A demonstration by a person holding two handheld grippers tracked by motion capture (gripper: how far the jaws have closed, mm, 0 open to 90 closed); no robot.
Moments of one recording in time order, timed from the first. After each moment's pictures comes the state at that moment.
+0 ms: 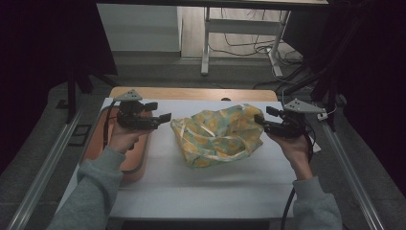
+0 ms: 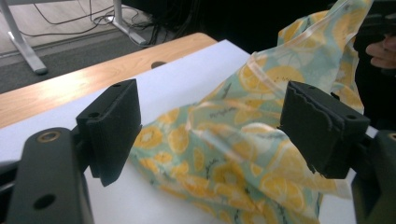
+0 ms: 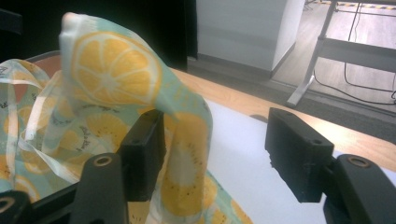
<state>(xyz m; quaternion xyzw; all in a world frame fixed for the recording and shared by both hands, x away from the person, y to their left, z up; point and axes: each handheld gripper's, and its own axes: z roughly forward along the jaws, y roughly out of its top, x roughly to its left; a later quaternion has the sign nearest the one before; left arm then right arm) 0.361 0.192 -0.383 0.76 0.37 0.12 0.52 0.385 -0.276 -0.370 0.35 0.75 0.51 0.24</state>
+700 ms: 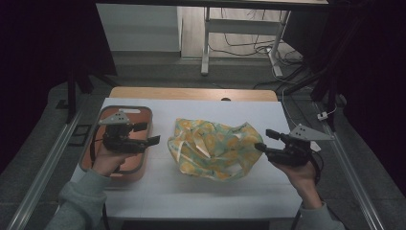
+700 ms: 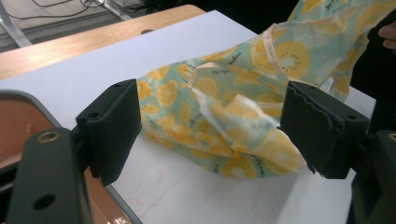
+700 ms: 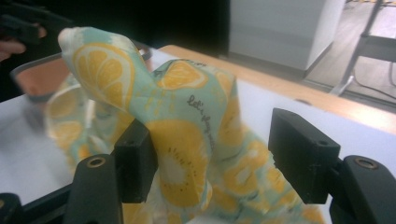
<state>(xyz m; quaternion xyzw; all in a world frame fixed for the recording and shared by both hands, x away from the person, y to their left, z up) 0.309 0.211 -0.408 0.77 0.37 0.10 0.51 0.314 -0.286 -0.387 0.31 0.77 0.53 0.19</state>
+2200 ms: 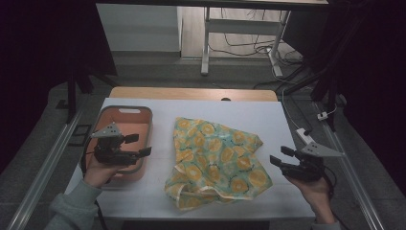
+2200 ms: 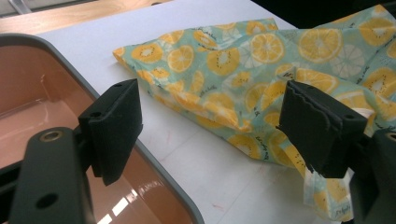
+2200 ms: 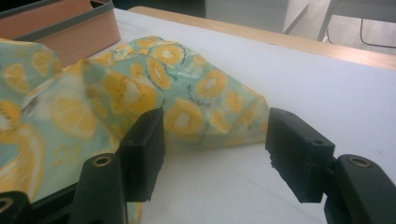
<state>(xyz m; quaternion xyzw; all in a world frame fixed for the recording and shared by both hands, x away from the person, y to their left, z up) 0.290 0.229 -0.433 0.78 0.39 0.10 0.48 0.309 -0.331 -0.431 0.36 0.77 0.48 0.20</state>
